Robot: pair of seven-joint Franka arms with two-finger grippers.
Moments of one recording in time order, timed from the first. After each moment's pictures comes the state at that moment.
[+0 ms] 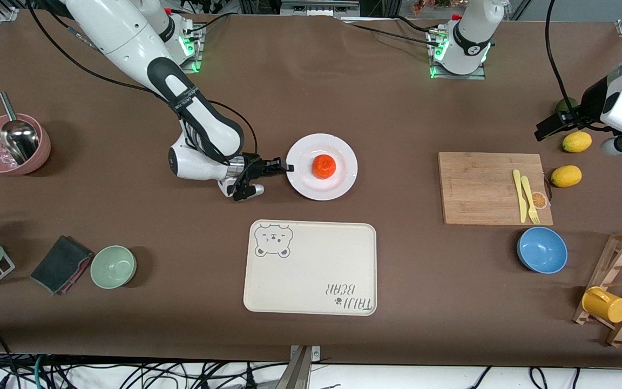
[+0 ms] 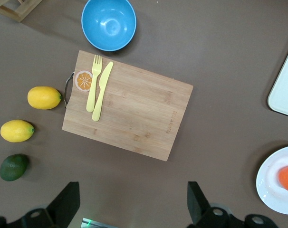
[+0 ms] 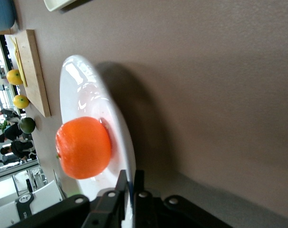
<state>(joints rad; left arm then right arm) -0.05 -0.05 0.04 -1.76 -0.01 1.59 -0.32 0.19 0.67 0.39 -1.97 1.16 2.45 -0.61</state>
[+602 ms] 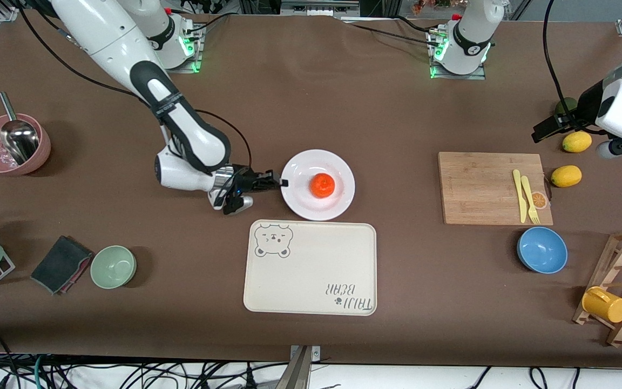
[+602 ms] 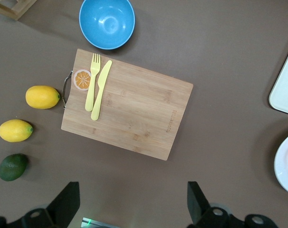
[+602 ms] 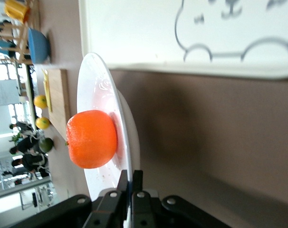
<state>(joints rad) -0.05 -0.04 0.03 -1.76 -0.01 1.59 -0.32 0.12 0.67 0.39 -1.86 1.17 2.42 -0.60</state>
